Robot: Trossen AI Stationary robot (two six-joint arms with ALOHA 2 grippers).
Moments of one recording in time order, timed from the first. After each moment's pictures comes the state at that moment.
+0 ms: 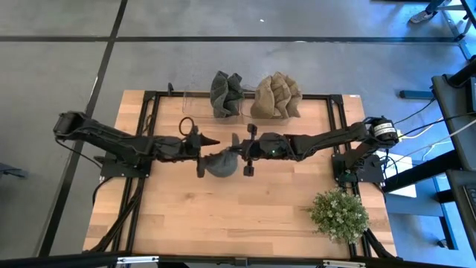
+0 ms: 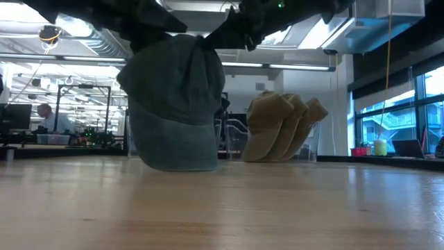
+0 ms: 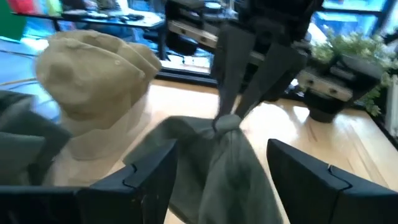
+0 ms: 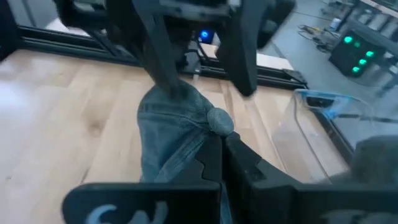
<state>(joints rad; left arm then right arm) -0.15 1.08 0.52 0.36 -0.39 -0.16 0.08 1.64 1.06 0.24 0.23 -0.16</state>
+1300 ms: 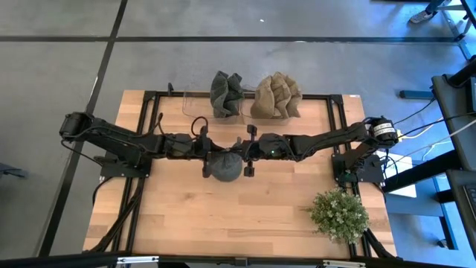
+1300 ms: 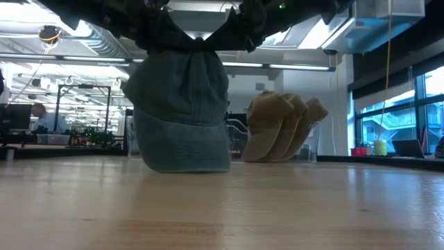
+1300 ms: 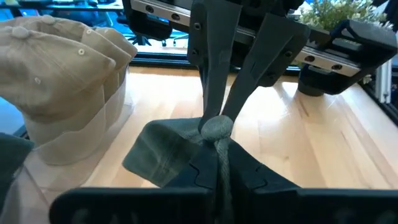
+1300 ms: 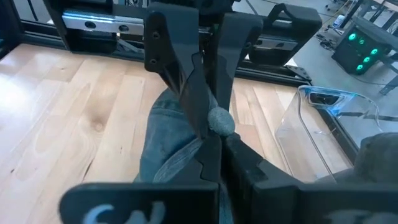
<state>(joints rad) -0.08 1.21 0.60 0.33 -0.24 -0.08 0.08 1.65 1.06 0.23 0.21 -0.16</state>
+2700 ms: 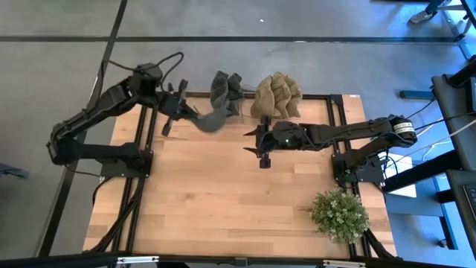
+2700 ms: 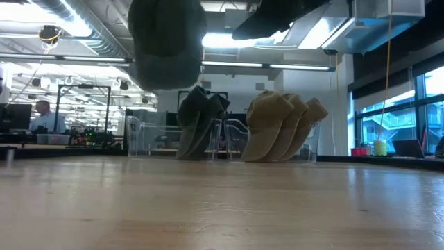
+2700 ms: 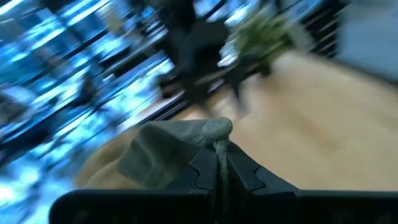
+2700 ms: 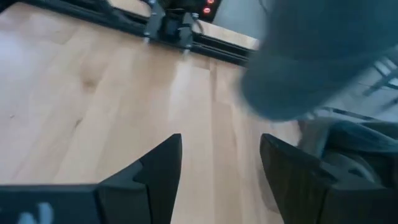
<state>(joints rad) 0.58 1.00 1.19 -0.62 0.68 0.78 0.03 1.43 1.06 -0.08 0.19 -0.29</state>
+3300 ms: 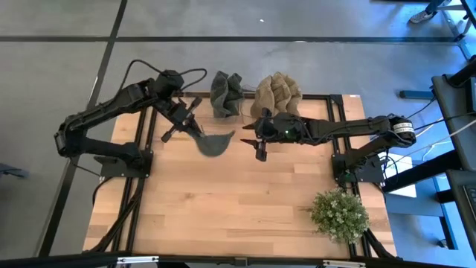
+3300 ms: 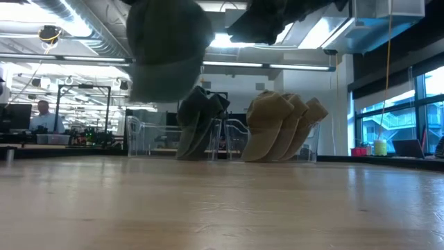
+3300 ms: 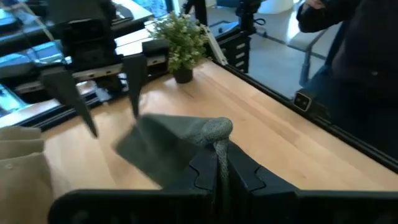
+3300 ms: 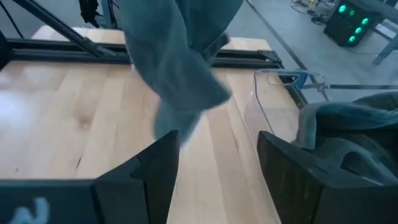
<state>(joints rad) 0.54 1.13 1.19 -0.79 0.93 0.78 -0.06 1.44 1.06 -0.01 0.13 -0.09</state>
